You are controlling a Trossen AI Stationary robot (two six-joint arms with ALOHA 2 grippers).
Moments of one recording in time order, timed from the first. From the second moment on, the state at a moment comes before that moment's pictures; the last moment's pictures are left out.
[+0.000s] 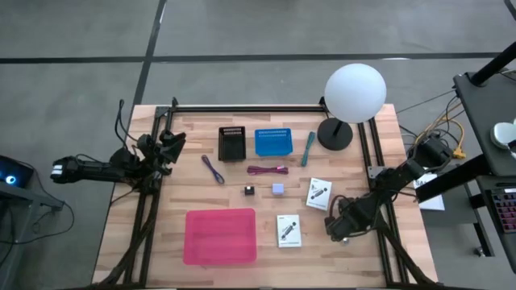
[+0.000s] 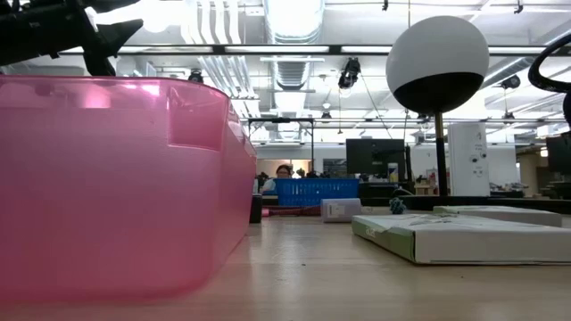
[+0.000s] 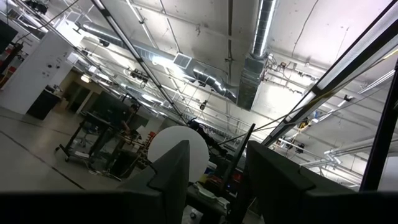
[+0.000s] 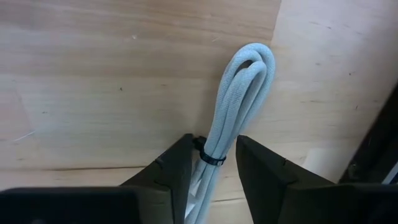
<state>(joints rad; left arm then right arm) -0.03 0.29 0.04 0.80 -0.41 -0.31 0.68 1.54 0.72 -0.77 -0.24 2.20</state>
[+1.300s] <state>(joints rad) -0.03 0.29 0.04 0.80 -0.41 -0.31 0.68 1.51 0.96 -0.73 0.36 2.01</state>
